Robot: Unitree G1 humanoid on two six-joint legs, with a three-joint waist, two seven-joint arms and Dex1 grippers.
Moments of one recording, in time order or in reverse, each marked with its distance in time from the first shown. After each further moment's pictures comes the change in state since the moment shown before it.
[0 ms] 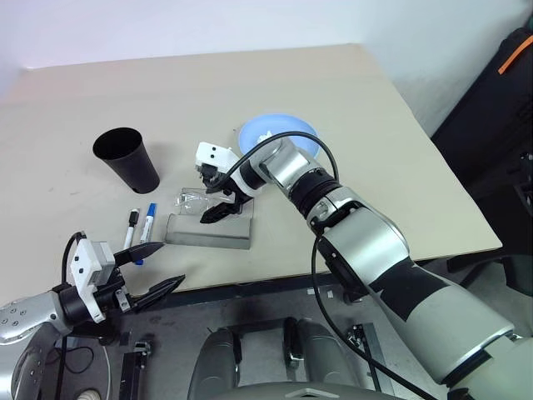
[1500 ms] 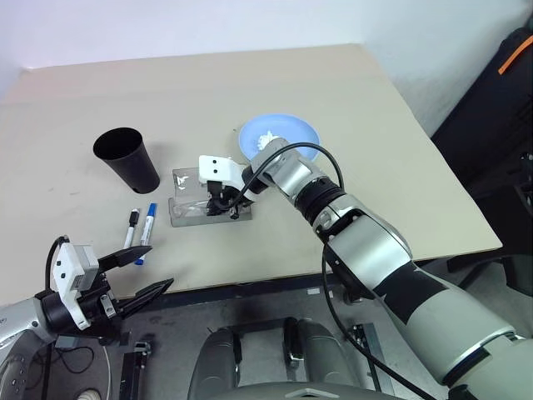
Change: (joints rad) left arm 0.060 0.013 0.069 -0.005 -0.041 0.006 -0.006; right arm 0.068 -0.025 0.130 -0.035 -0.017 -0.221 0.054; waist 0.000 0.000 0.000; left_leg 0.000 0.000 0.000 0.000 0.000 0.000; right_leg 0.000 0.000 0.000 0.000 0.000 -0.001
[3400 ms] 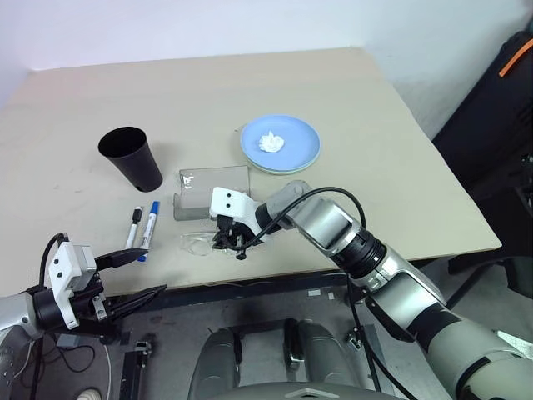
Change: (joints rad) left arm -0.025 0.069 0.016 0.073 0.059 -0.016 -0.107; right arm 0.420 -0.277 0.200 -1.067 0.306 0.727 -0.176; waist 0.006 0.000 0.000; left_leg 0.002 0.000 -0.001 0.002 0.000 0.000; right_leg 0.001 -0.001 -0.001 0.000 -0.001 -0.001
